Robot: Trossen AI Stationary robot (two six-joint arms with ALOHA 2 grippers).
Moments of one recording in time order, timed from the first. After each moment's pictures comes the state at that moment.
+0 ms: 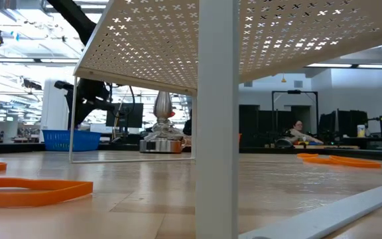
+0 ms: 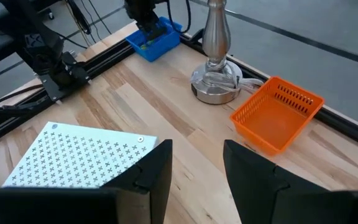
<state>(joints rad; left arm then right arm) 0.96 1.67 1.16 -1.07 -0.47 -0.41 0.14 1.17 1.22 -0.73 0.60 0.65</state>
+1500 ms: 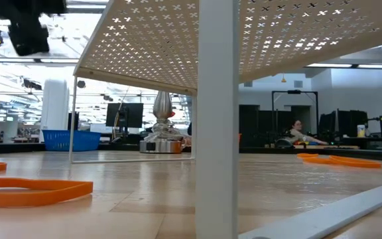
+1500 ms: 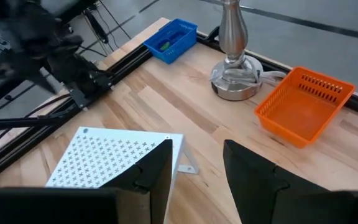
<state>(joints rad) -0.15 0.66 0.75 -0.94 -0.03 -0.66 0.21 1.17 1.22 -0.70 0.61 0.76</state>
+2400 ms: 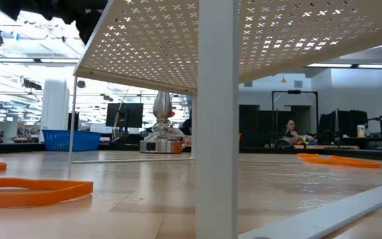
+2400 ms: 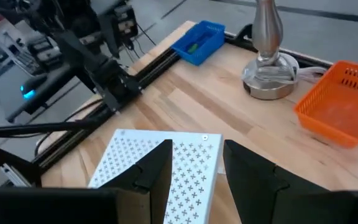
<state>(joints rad) 0.17 0.63 0.54 -0.08 0.19 -0.21 0.28 1.20 1.22 -0.59 0.60 0.81</state>
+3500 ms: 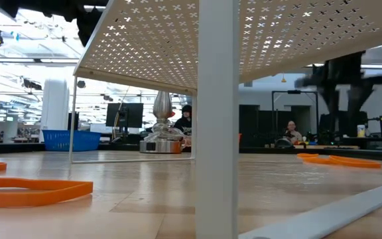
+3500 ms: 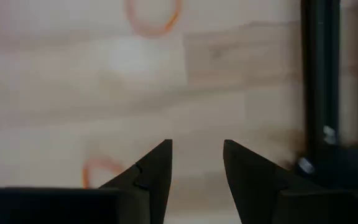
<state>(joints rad) 0.18 0.62 0.54 -0.04 0.09 -0.34 -0.34 1.16 0.78 -1.14 0.22 1.32</state>
